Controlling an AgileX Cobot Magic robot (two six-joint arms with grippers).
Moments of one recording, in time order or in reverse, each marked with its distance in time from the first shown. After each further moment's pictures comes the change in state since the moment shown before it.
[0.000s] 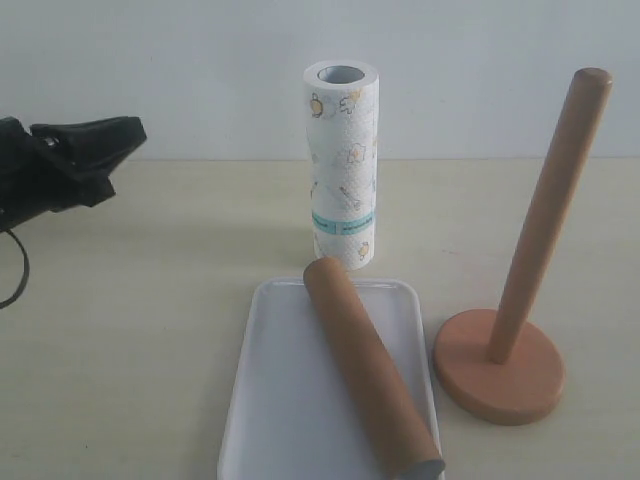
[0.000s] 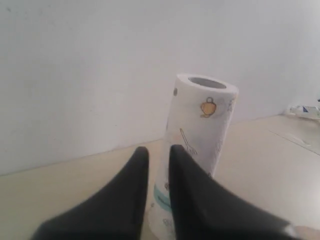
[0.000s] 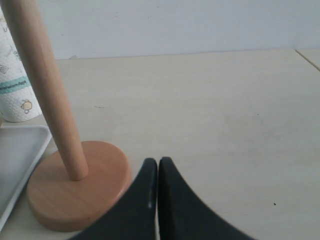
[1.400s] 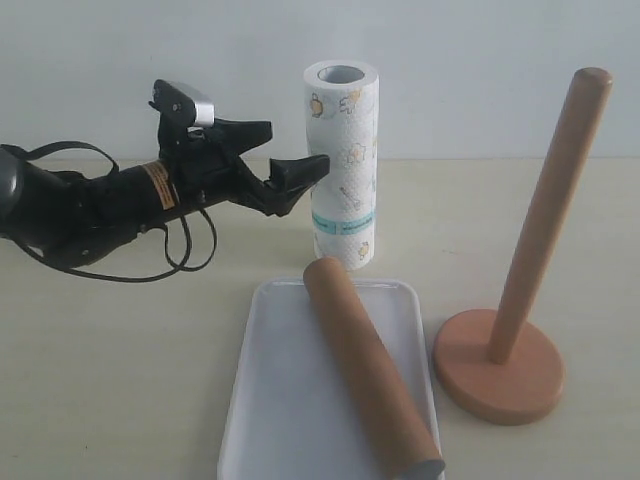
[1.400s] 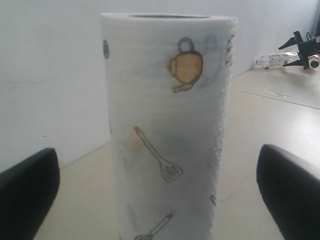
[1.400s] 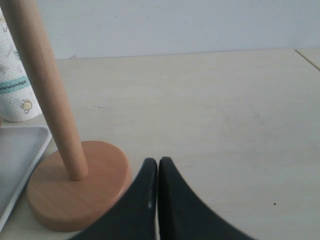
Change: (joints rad) left arm -0.270 0.499 -0.528 -0.029 0.069 0.159; right arm 0.000 0.000 0.000 0.000 0.000 0.000
